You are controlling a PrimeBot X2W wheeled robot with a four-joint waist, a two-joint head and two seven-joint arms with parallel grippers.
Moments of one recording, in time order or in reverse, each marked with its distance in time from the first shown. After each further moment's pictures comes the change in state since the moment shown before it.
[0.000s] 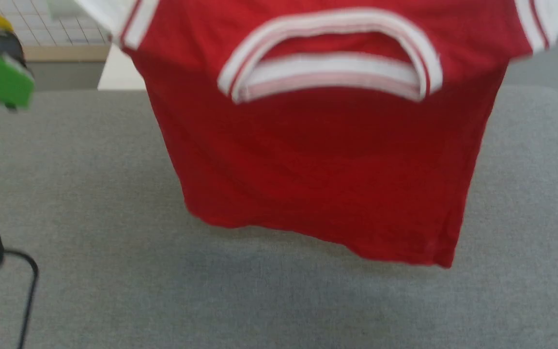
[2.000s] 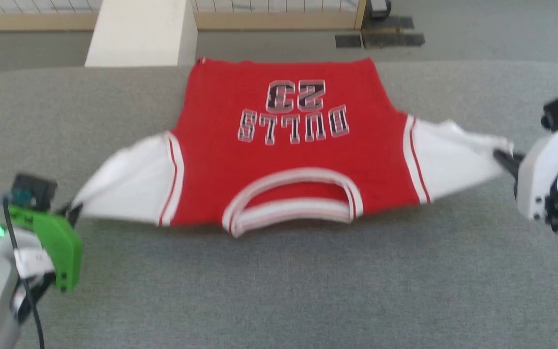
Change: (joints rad) left arm 0.281 0.186 -0.422 0.750 -0.008 -0.096 -0.199; right arm 0.121 -0.197 0.561 0.687 0.118 0.001 -0.110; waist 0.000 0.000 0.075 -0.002
